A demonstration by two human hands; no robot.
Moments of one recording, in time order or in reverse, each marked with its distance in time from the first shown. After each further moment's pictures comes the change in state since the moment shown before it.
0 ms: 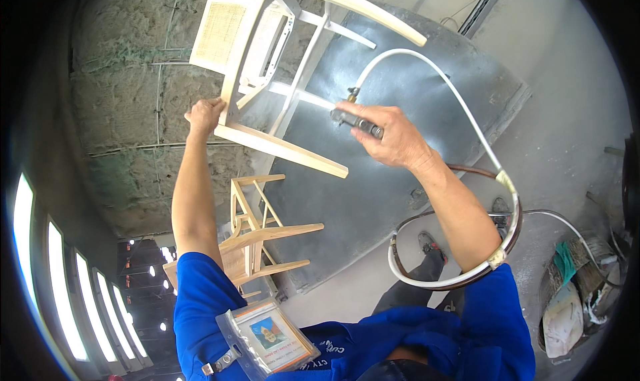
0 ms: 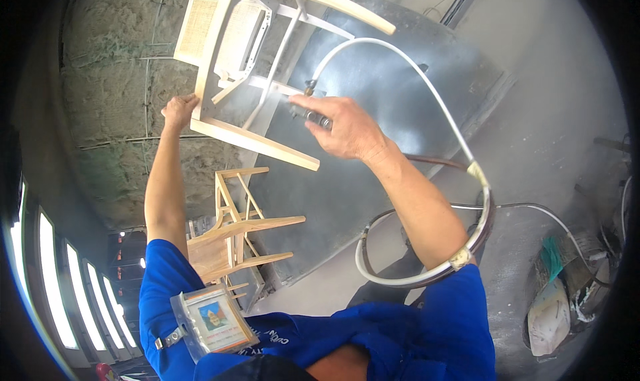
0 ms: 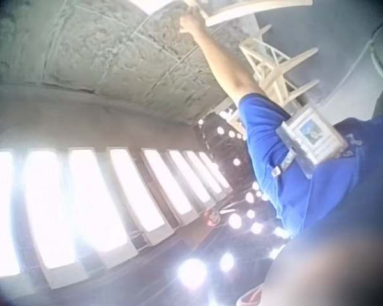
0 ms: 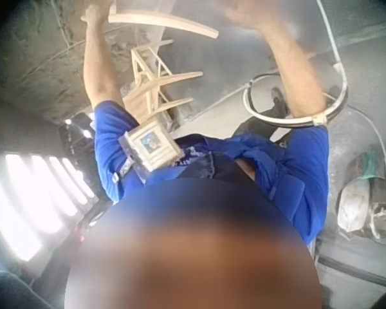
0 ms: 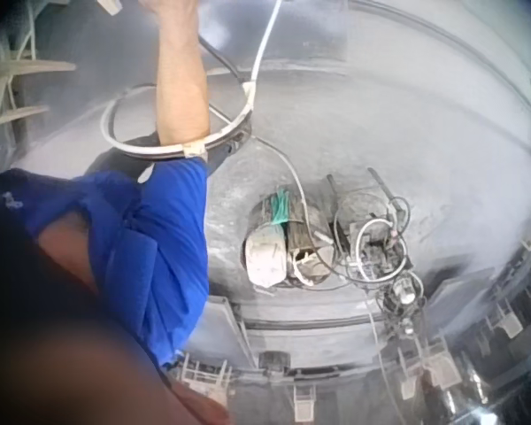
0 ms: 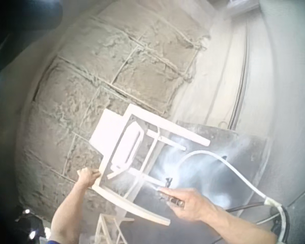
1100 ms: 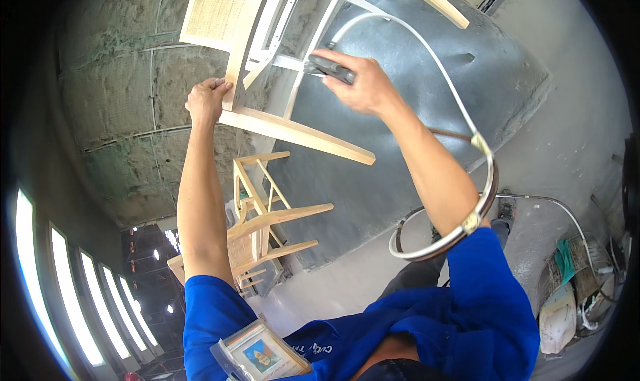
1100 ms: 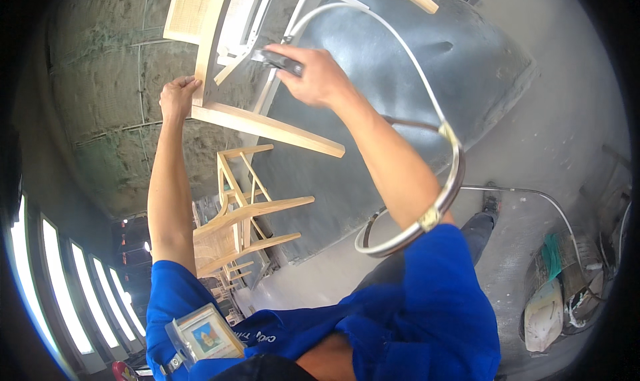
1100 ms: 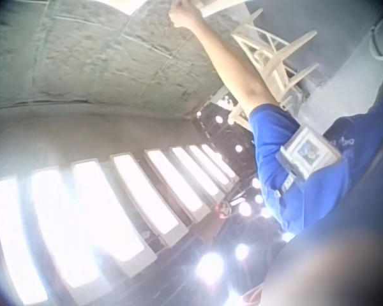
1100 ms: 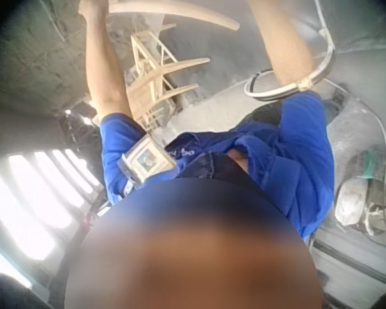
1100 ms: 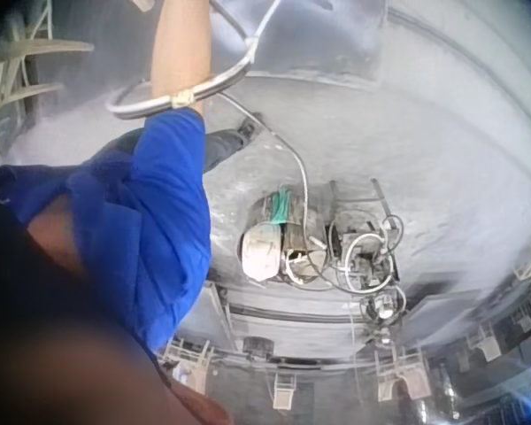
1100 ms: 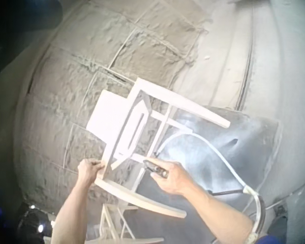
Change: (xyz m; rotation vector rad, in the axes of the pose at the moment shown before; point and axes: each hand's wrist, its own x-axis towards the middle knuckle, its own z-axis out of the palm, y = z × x) left_hand -0.014 0.032 -0.014 -0.279 0.084 -0.091; right_hand 0.101 0.044 0.065 0.116 0.095 0.091
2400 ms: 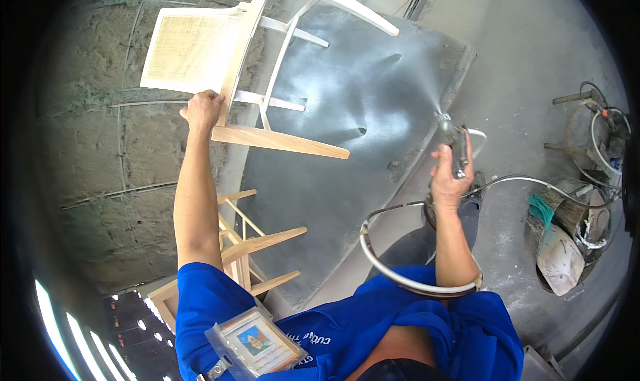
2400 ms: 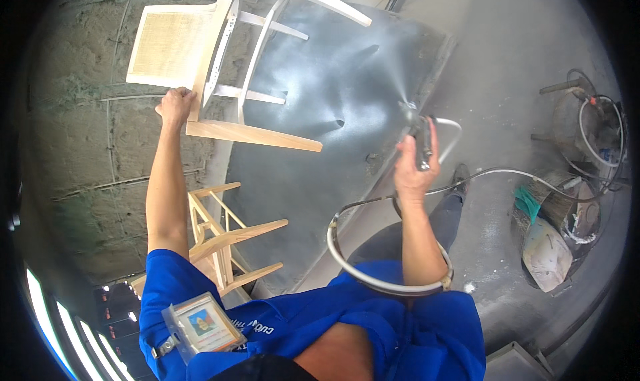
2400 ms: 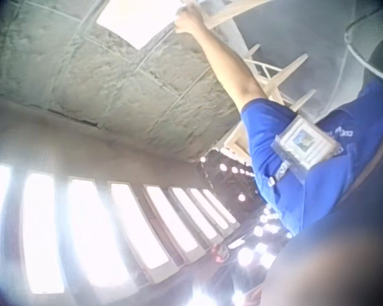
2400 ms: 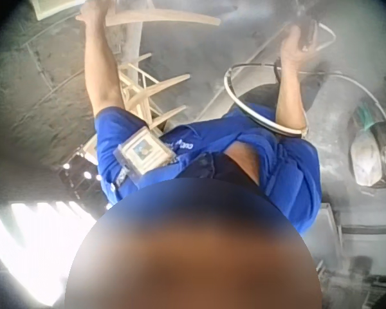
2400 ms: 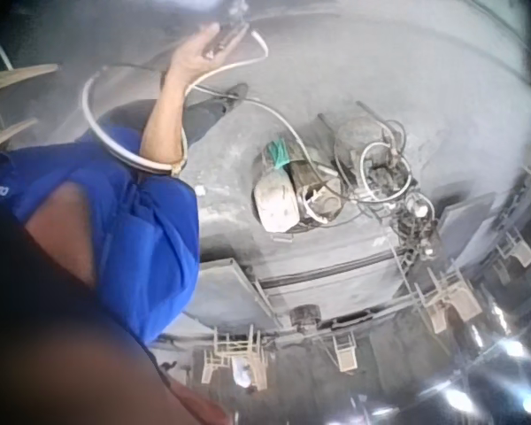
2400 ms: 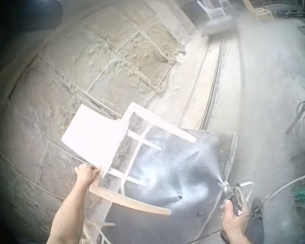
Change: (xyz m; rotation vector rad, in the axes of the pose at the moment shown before) left_hand -0.031 0.075 -0.007 0.109 0.001 0.277; right_hand -0.294 -0.077 -0.095 -0.036 1.160 0.249
